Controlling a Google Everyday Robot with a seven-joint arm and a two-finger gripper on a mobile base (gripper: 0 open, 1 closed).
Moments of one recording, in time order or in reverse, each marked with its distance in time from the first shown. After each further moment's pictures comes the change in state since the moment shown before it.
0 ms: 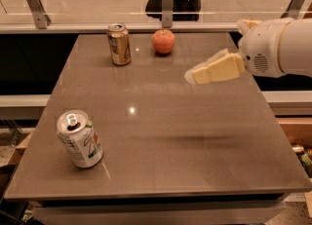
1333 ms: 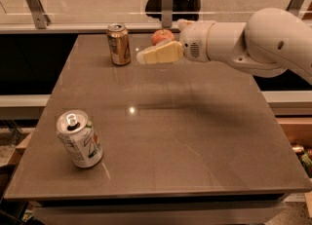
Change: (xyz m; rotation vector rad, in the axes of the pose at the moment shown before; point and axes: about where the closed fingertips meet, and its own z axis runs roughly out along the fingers) arm -0.043 0.015 0.149 -0.218 -0.235 0.109
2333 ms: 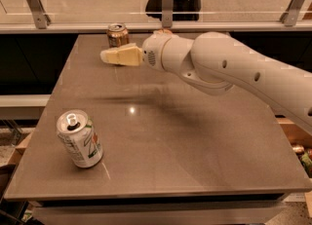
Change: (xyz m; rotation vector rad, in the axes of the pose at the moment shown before) arm 0.002 0.034 0.079 0.110 -0.069 0.165
